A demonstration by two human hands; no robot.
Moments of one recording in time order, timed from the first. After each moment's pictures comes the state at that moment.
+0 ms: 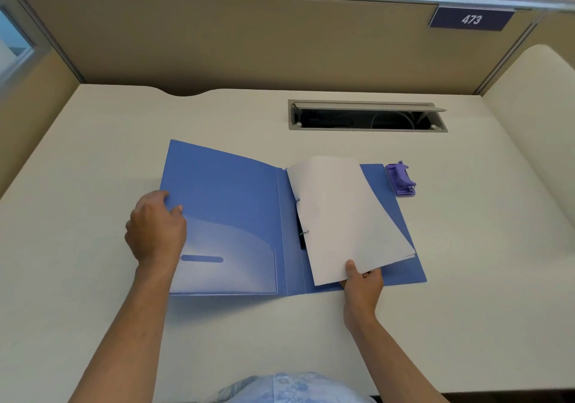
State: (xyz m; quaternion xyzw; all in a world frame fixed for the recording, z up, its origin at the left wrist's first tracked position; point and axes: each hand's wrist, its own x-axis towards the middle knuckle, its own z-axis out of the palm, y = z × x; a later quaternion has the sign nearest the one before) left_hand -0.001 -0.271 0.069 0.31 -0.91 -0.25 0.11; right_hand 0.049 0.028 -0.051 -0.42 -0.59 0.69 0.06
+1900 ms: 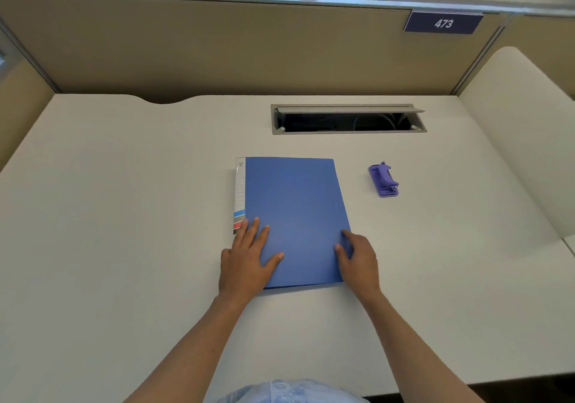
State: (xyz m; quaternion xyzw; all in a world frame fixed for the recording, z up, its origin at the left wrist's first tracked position) left_hand 0.010 -0.160 -0.050 -0.02 -0.98 -0.19 -0.03; right_hand 0.011 0.083 -0.054 -0.13 -0.91 0.38 -0.01
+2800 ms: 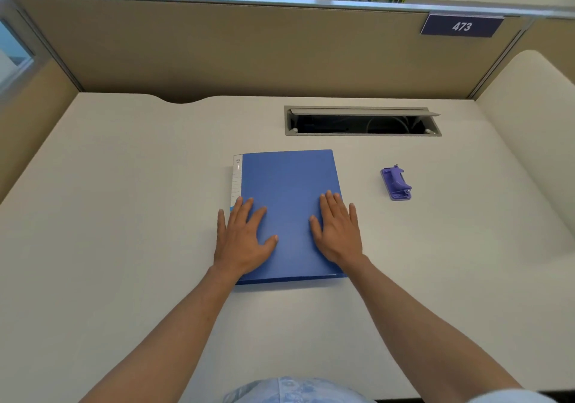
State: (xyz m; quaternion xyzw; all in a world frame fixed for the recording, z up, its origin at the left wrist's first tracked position) left_hand -0.021 -0.192 -0.026 -0.03 -0.99 -0.15 -0.02; right_hand -0.051 0.031 -0.033 0.05 -0.99 0.15 -0.04
